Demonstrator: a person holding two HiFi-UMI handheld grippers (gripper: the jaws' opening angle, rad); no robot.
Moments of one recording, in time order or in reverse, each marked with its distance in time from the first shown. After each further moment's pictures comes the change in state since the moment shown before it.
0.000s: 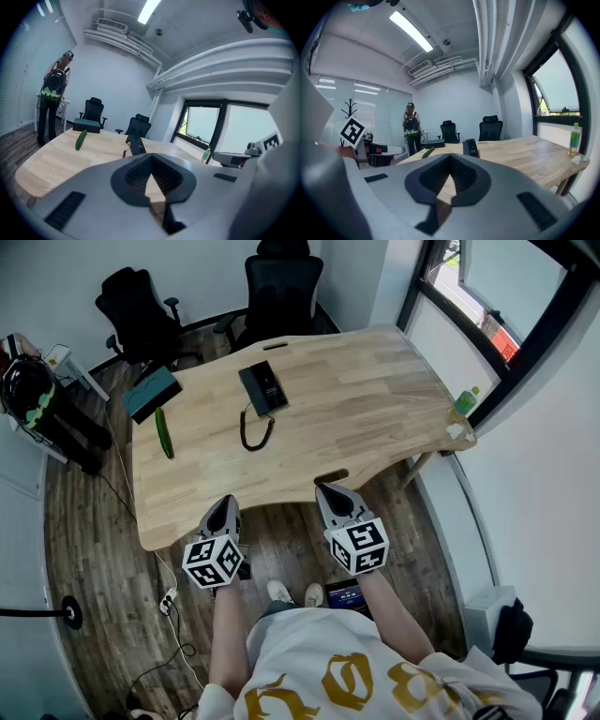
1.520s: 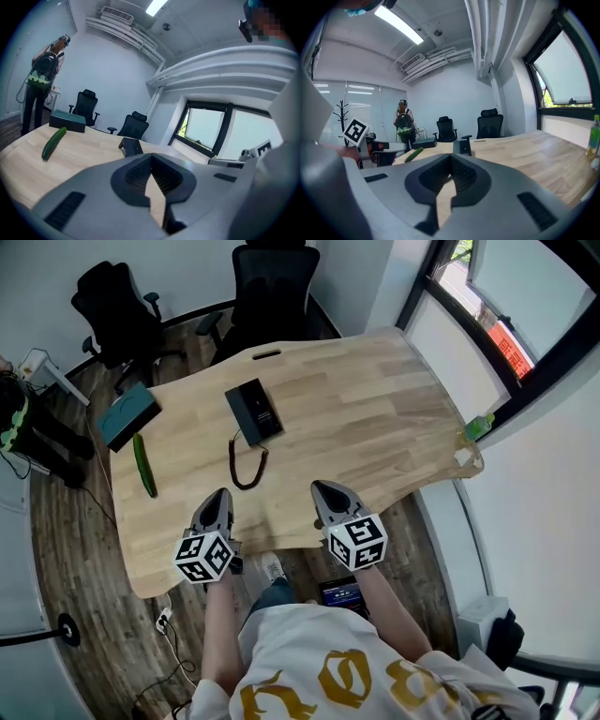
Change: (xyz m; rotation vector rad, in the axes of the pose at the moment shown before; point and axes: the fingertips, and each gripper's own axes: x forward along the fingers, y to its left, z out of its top) left arm 0.150 0.039 0.033 -0.059 0.011 -0.082; right arm 0.126 -0.085 0.008 0.050 0.060 0.000
